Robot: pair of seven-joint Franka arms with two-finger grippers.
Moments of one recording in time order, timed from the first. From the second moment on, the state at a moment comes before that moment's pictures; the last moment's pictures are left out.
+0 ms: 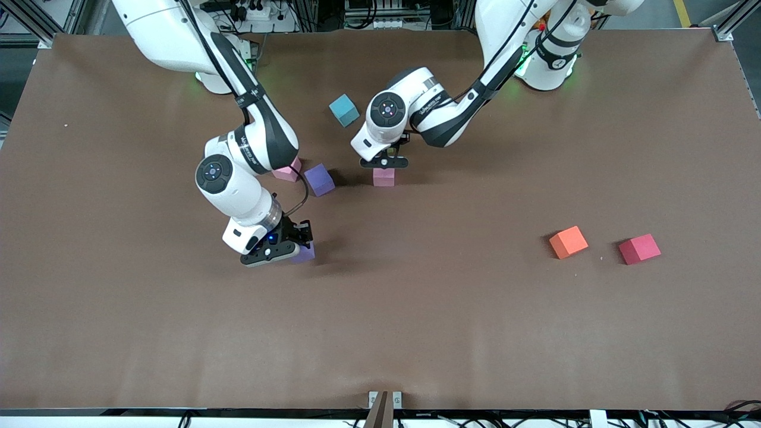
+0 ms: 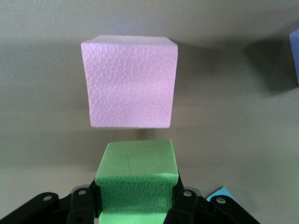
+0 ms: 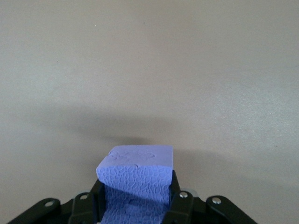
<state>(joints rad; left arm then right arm) -0.55 0.59 -0.46 -1.84 -0.08 2.24 -0.92 0.47 0.48 -0.04 -1.84 0.23 2.51 0.07</state>
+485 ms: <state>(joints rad) -0.55 0.60 -0.46 -1.85 -0.05 2.24 -0.97 0.49 0.48 -0.03 -1.84 0.32 2.52 0.07</state>
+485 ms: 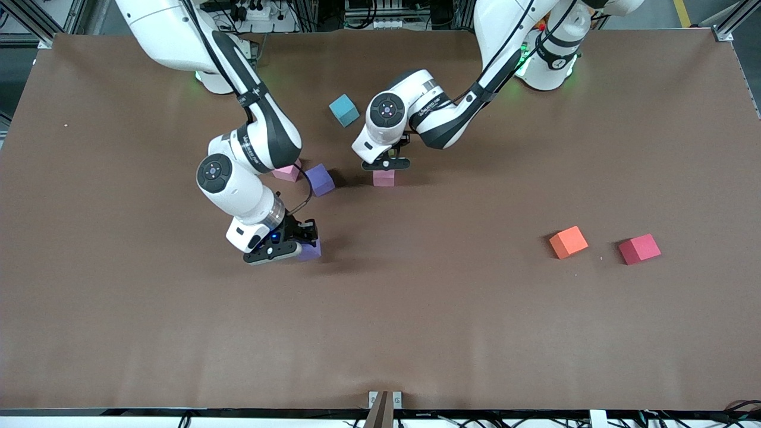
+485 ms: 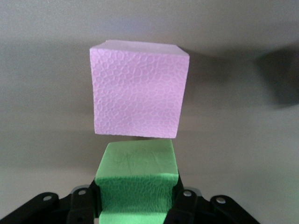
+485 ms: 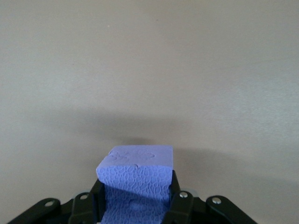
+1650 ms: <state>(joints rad) -0.55 0.64 -0.46 -1.85 0.02 2.30 -0.97 0.53 0.49 -0.03 -1.91 0.39 2.54 0.07</state>
